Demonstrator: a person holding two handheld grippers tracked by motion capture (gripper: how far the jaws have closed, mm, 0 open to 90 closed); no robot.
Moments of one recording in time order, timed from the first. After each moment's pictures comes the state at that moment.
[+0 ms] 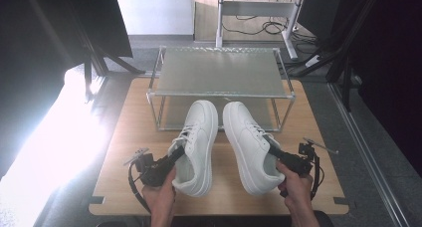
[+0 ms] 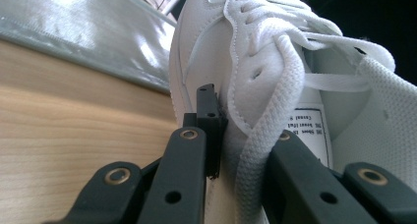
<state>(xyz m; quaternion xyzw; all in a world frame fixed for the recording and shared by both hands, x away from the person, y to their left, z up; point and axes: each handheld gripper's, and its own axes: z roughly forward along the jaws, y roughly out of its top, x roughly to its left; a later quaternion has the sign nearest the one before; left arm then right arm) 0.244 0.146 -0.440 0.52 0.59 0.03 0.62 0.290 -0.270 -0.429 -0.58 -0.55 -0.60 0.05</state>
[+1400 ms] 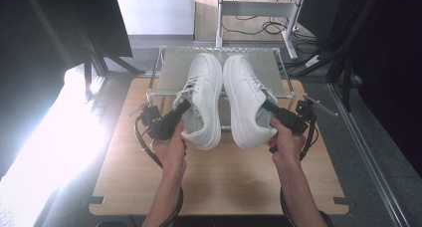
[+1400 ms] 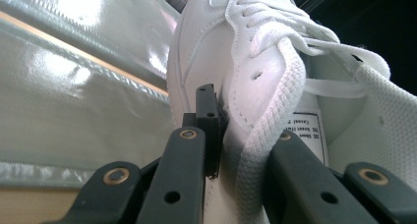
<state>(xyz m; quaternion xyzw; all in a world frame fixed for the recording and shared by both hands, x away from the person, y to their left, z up) 0.331 0.127 -0.354 0.47 0.60 0.05 0.65 0.360 -0.239 -0.345 -0.60 -0.48 -0.64 0.01</state>
